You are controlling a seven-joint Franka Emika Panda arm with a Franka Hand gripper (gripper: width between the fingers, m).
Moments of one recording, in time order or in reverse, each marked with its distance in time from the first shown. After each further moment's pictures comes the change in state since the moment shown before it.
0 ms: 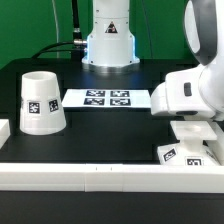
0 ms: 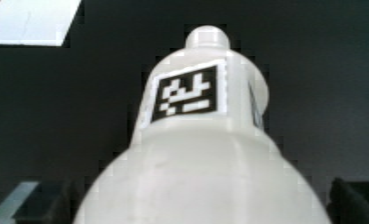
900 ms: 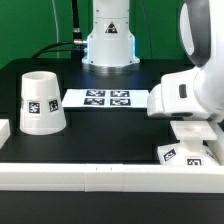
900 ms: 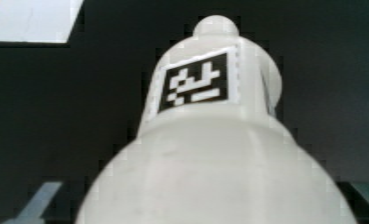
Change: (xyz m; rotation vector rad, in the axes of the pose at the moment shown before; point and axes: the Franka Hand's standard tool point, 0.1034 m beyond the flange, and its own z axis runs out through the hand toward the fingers) arm -0.012 0.012 -0.022 -0.004 0.008 -0.044
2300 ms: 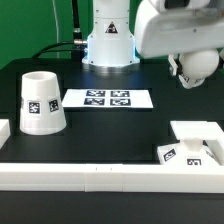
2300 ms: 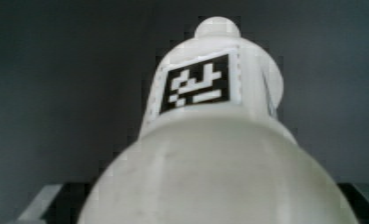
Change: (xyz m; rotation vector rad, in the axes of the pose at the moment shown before) arm -0.036 0.022 -0.117 -0.012 0.600 -0.116
